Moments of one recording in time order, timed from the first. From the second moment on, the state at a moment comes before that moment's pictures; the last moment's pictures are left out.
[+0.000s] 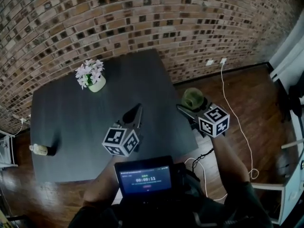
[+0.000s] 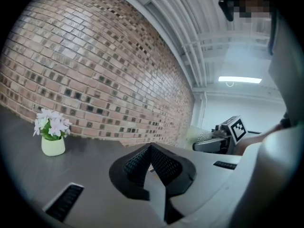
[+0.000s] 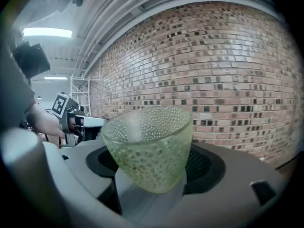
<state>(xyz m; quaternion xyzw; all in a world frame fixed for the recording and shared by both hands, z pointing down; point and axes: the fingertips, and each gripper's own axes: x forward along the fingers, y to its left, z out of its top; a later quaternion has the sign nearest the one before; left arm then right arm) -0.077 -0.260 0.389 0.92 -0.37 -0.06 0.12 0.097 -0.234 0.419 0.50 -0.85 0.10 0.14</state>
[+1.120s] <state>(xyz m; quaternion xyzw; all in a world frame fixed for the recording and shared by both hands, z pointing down) 0.037 -0.286 0.358 0.89 -0.45 -0.05 0.07 0.380 -0.278 0.446 0.55 -0.78 0.13 0.25</state>
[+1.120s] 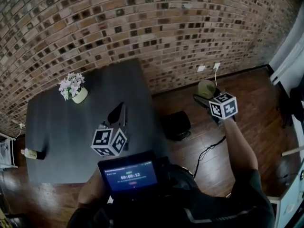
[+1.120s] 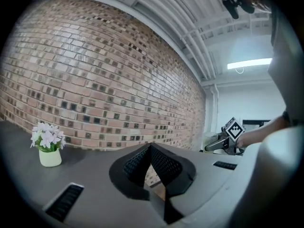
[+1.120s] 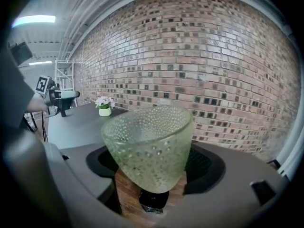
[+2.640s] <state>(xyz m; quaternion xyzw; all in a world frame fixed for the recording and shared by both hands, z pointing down) 0.082 -0.309 0.398 0.86 -0.50 -0.04 0.10 0.467 -0.332 0.559 0.43 -0.67 0.04 0.60</state>
